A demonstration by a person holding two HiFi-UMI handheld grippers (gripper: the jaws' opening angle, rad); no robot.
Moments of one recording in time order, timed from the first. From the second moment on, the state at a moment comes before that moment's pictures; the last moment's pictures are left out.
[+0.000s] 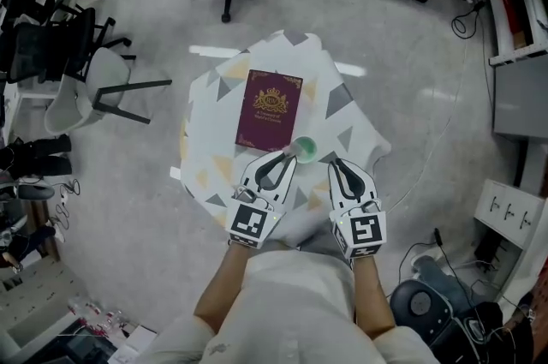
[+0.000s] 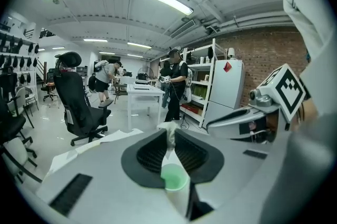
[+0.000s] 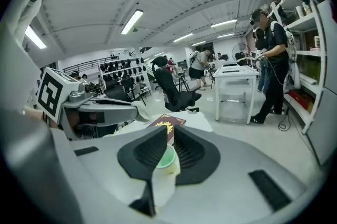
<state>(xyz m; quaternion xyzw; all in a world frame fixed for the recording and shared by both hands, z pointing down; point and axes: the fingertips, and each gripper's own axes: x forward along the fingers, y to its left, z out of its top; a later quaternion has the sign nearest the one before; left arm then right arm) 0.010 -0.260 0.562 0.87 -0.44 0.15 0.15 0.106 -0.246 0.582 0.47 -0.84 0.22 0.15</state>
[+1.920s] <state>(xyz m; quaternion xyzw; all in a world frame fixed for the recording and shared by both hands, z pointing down) 0.034 -0.250 0.679 0.85 -0.39 0.27 0.22 0.103 -0.232 0.645 0.44 -0.84 0.26 0.19</state>
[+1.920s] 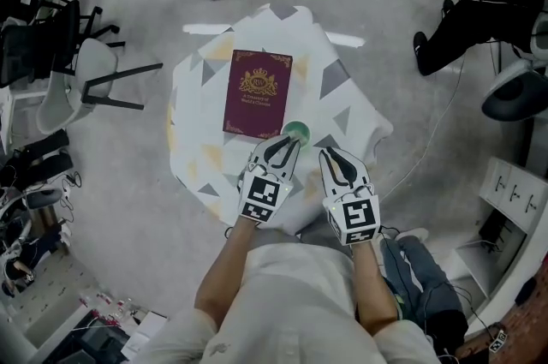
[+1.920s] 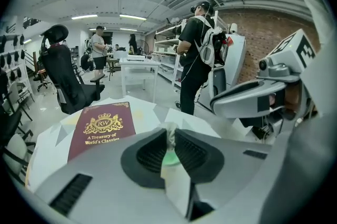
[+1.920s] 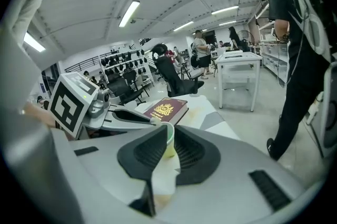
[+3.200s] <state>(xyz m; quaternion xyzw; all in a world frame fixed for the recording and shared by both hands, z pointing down) 0.040 -0.247 0.710 0.83 -0.38 0.34 0.24 0.106 -0.233 0.648 0.44 -0.84 0.27 0.18</state>
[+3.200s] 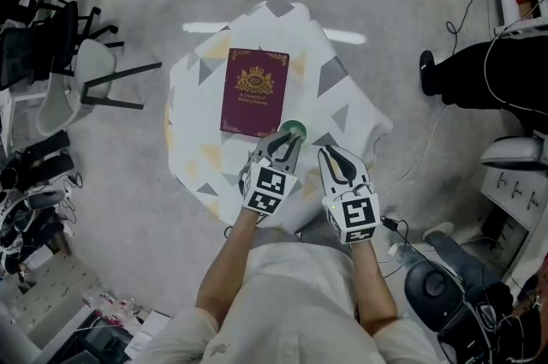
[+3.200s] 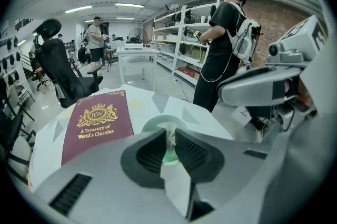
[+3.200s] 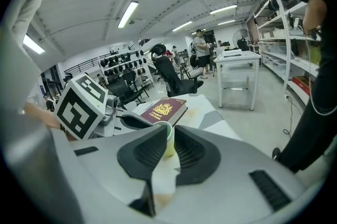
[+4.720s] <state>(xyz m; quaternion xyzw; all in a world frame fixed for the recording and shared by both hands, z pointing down) 0.035 -0.242 0.632 0.87 -0.36 0.28 0.16 0.107 -0.209 0.600 0.50 -0.82 0.23 0.16</state>
